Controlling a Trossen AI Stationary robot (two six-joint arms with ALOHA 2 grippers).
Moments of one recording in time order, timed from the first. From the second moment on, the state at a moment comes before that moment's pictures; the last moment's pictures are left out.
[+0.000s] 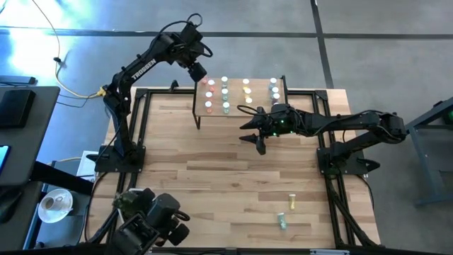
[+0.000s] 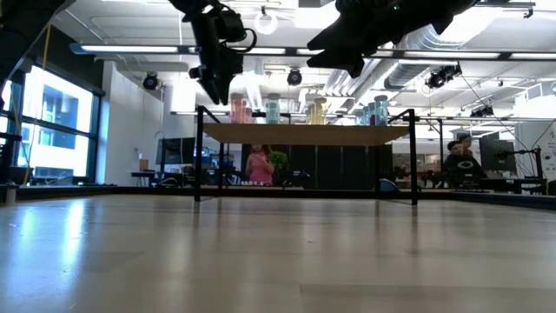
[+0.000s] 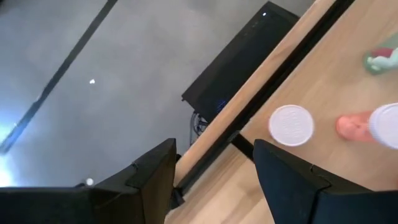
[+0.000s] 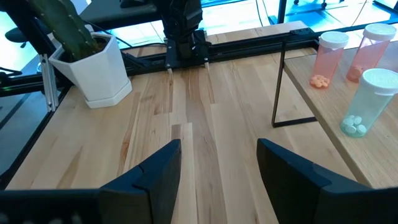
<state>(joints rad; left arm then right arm) 0.93 1.91 2.03 -1.21 -0.20 0.20 -0.16 1.30 0.88 0.03 -0.15 0.08</state>
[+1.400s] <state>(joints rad) 0.91 2.02 2.03 -1.26 -0.21 0.04 -0.16 1.30 0.88 0.03 -0.17 0.09</state>
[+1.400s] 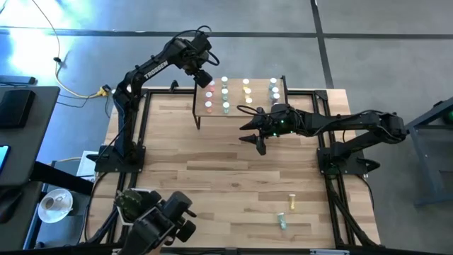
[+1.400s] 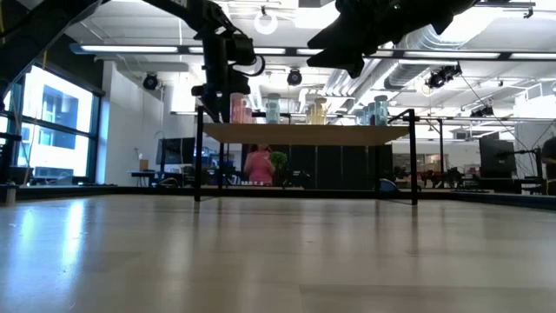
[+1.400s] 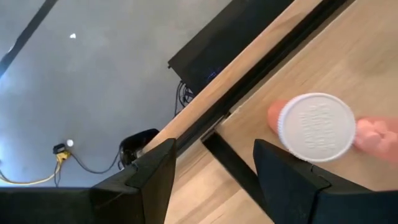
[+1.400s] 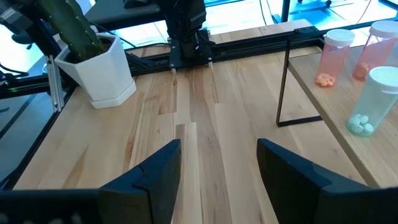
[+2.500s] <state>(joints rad) 0.90 2.02 2.03 -1.27 -0.16 0.03 -0.16 1.30 0.88 0.03 -0.17 0.09</state>
